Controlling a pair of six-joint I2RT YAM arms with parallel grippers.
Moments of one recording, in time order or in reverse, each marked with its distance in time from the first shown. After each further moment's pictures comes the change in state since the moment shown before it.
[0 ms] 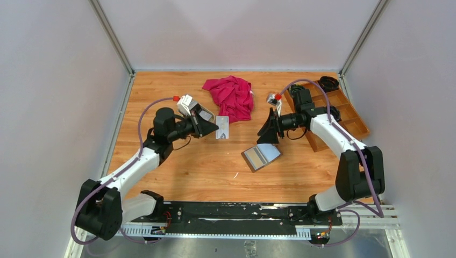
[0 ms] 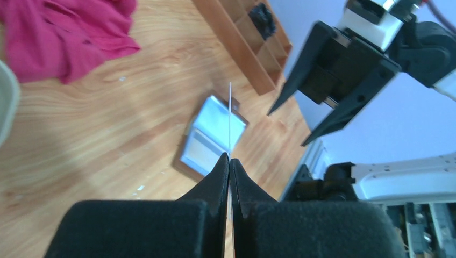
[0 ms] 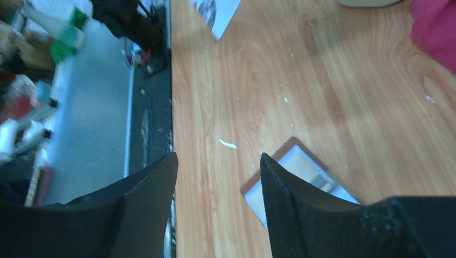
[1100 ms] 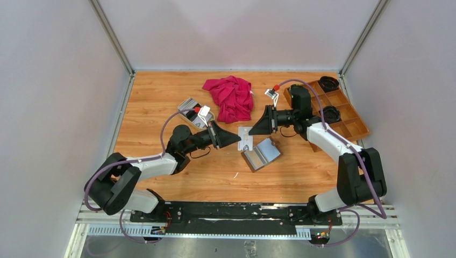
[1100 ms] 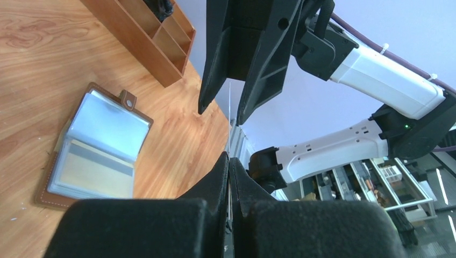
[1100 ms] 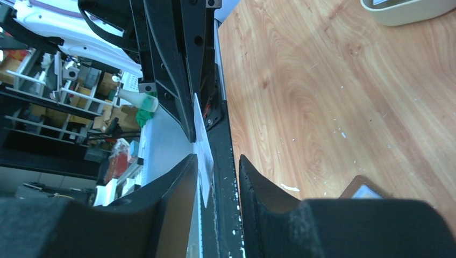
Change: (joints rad) left arm -0.294 0.212 -0.196 0.764 -0.053 -0.378; right arm 0.065 -0.039 -0.168 0.771 -0.066 0.970
